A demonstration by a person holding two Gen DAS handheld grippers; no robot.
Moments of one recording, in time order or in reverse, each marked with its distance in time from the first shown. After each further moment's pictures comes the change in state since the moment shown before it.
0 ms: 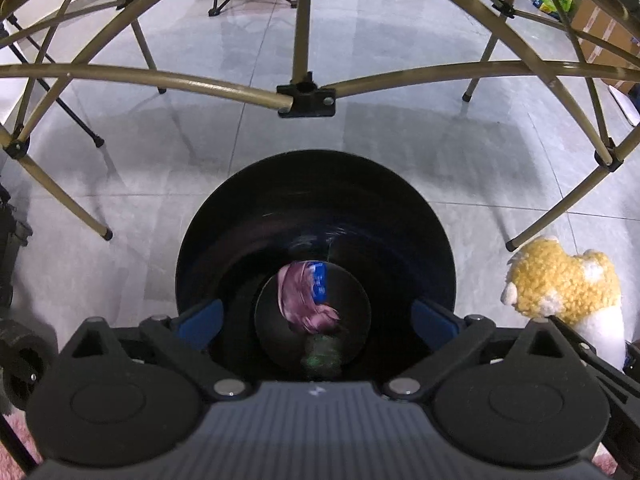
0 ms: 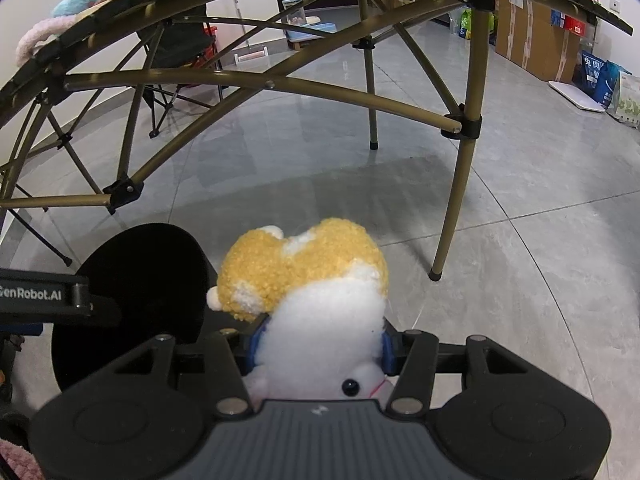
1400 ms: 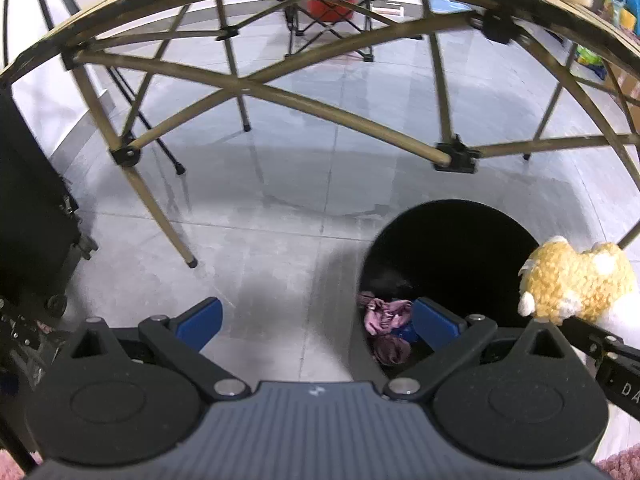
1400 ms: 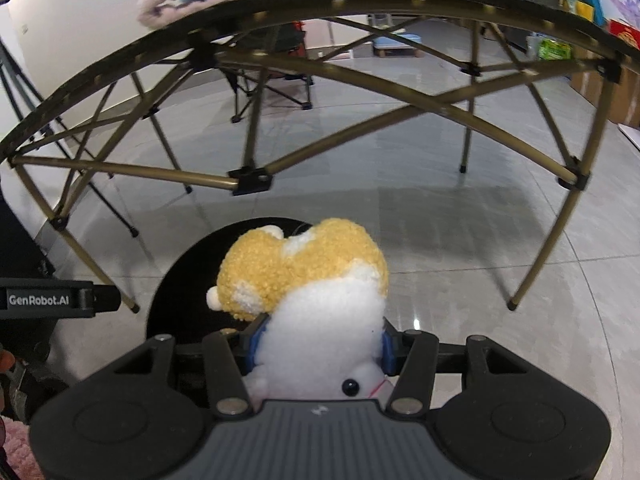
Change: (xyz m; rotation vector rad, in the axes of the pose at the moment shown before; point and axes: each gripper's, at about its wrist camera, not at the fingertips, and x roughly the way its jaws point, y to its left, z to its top) left arm -0.043 0.116 -0.024 -0.078 -0.177 0.111; right arm -0.015 0.098 0.005 -0.167 -0.004 0.159
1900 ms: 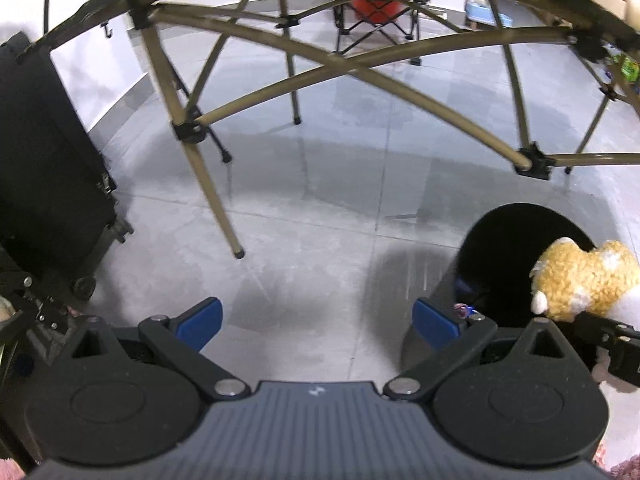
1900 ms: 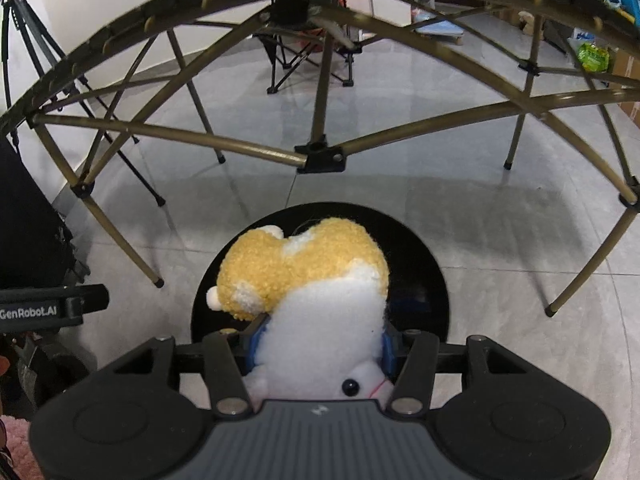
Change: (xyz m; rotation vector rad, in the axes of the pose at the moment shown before) left arm 0.011 0.063 -0.012 -0.068 -0.003 0.073; right arm 0.033 0.054 0.011 -0.074 0.087 0.049
